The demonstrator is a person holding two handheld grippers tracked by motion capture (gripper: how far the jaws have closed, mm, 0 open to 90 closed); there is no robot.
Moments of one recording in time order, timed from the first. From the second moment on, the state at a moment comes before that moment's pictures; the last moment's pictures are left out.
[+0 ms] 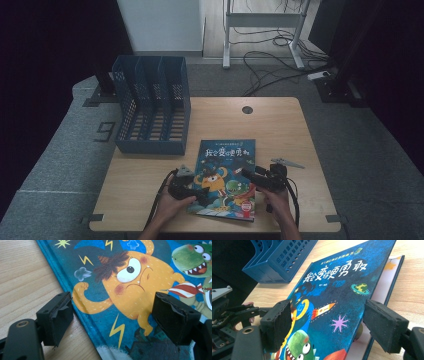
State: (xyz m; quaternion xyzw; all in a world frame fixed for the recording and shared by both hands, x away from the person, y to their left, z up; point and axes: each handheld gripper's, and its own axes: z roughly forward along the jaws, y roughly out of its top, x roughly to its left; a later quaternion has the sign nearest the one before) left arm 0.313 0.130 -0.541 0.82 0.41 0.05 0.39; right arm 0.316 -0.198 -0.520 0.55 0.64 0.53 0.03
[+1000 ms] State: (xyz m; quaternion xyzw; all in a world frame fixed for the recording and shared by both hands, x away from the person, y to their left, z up) left arm 0.314 0.134 -0.543 0.82 0.41 0.05 0.39; right arm 0.321 -0.205 -0.524 0.58 0.63 0.52 -0.05
